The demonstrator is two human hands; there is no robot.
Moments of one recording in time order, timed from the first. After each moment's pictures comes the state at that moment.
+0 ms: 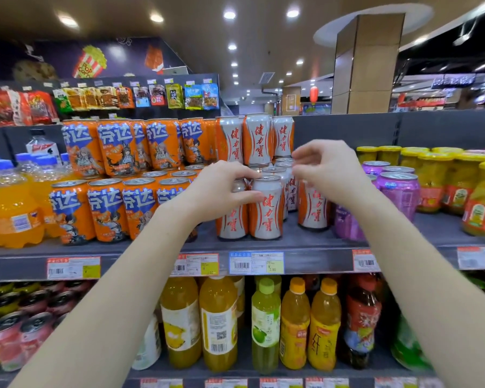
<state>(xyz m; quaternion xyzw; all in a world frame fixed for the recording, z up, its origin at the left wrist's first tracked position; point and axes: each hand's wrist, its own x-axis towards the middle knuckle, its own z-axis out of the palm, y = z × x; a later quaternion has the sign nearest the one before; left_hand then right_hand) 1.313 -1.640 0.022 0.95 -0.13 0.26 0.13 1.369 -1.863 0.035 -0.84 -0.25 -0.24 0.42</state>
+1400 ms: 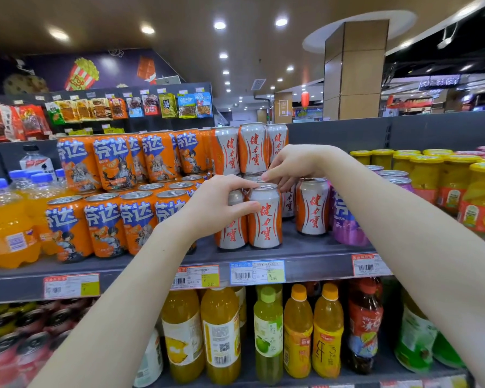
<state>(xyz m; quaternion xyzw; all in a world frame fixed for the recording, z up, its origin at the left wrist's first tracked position) 1.318 -1.635 0.012 0.93 -0.16 0.27 0.19 1.451 -1.827 0.081 -0.92 -0.32 0.04 0.24</state>
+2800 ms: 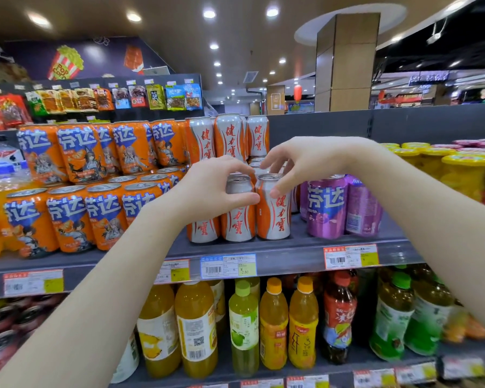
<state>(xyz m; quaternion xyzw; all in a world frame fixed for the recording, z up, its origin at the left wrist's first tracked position) 1.324 -1.677 0.029 0.94 -0.18 0.26 0.14 1.396 -1.897 0.087 -0.92 -0.39 -0.02 0.10</state>
